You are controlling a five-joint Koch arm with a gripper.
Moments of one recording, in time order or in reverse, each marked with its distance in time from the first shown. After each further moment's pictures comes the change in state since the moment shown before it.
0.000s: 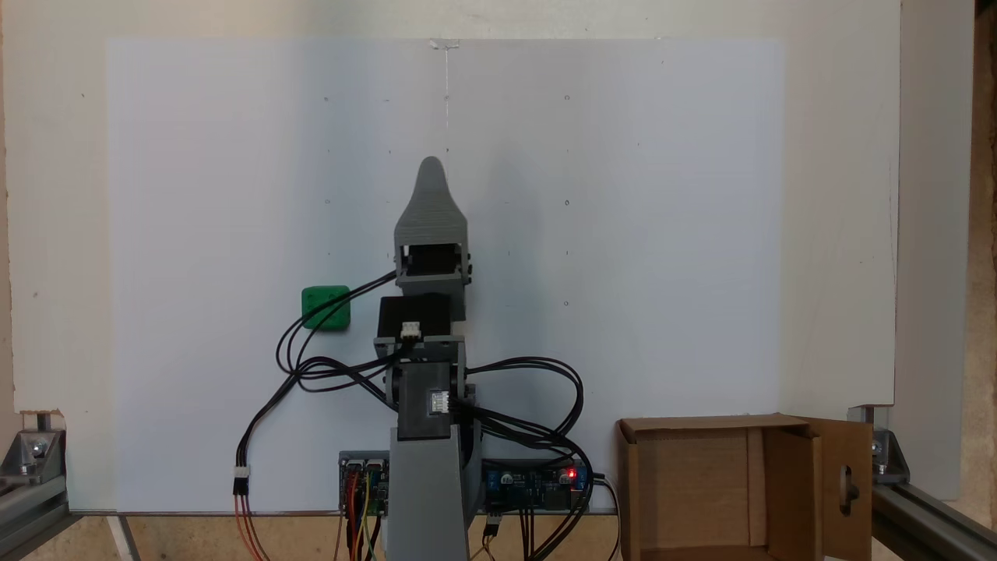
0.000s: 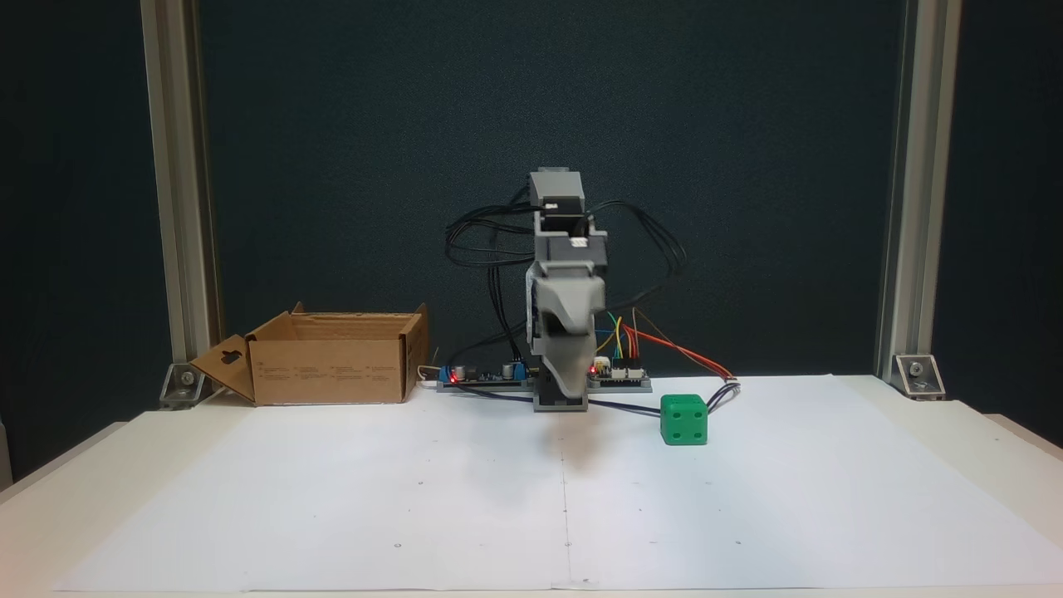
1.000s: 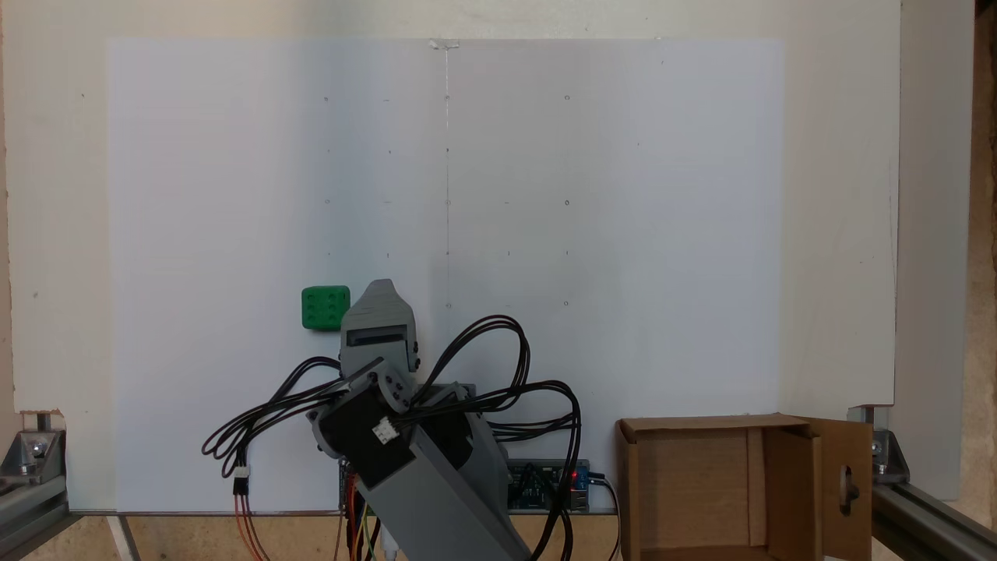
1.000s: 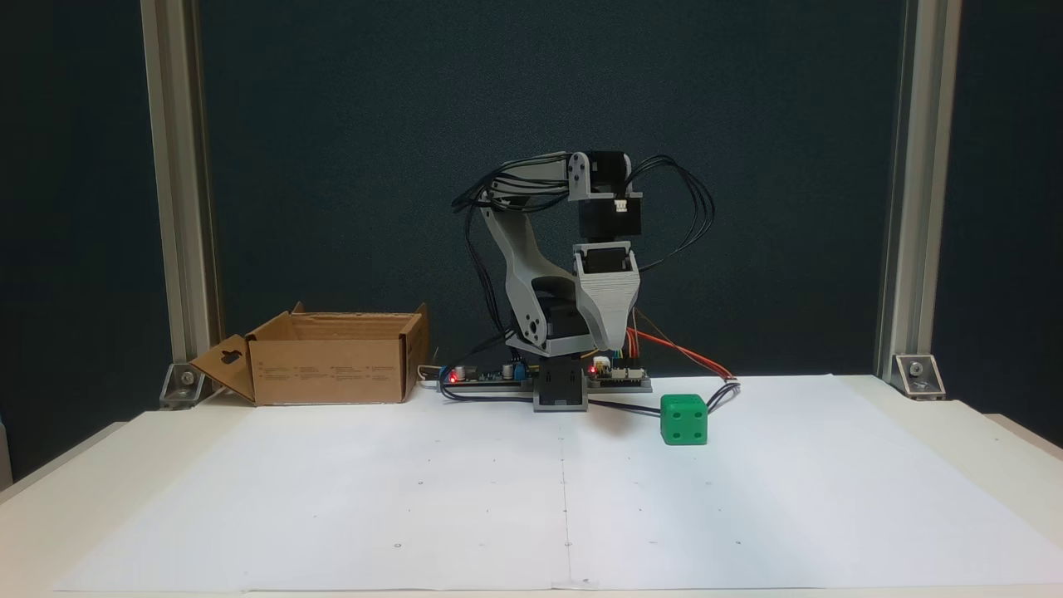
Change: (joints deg) arm -30.9 -0.9 -19.9 61.5 28.6
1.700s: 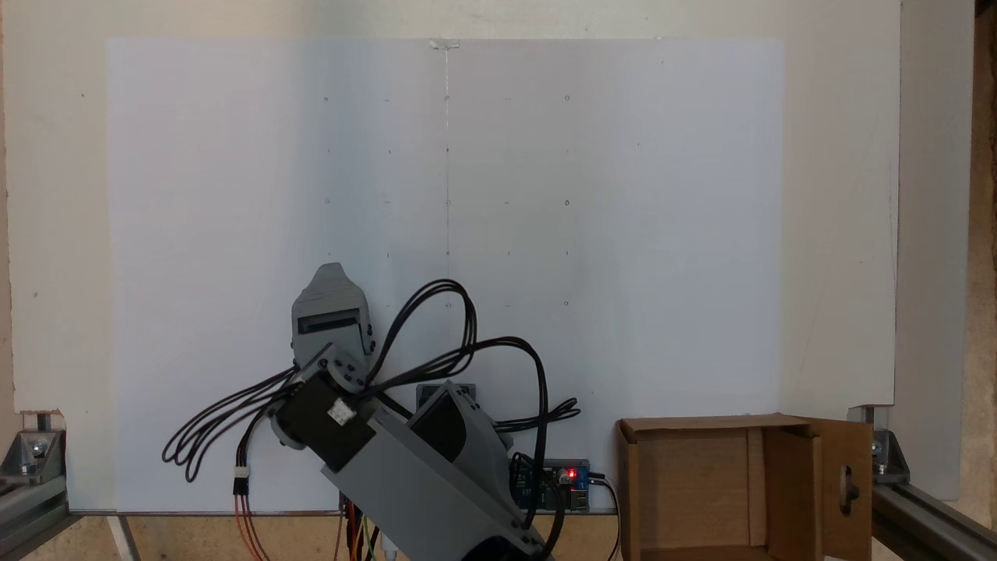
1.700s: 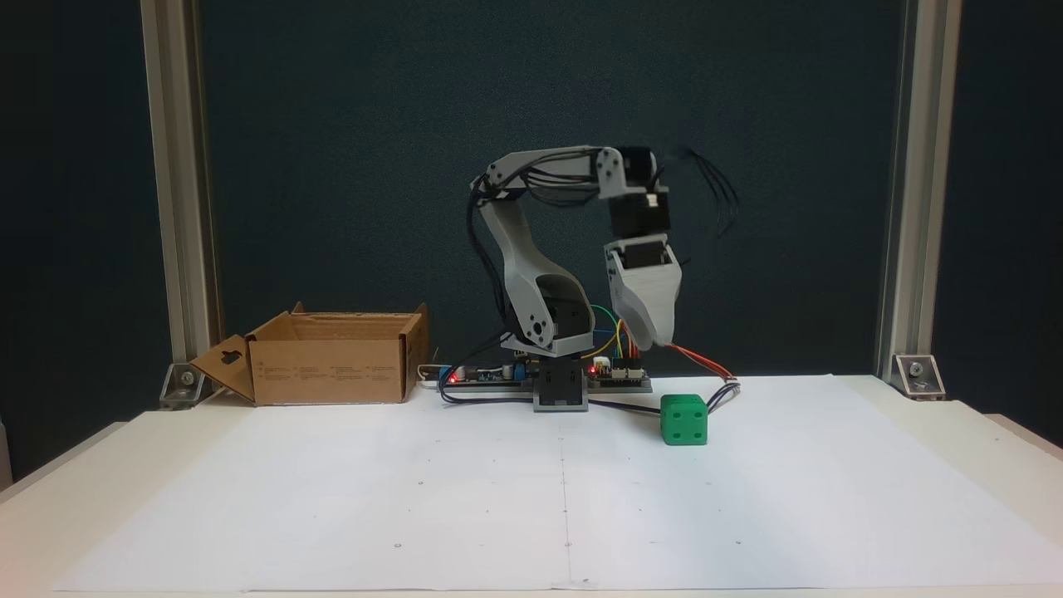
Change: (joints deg) arm -10.8 -10.9 -5.8 -8.4 8.3
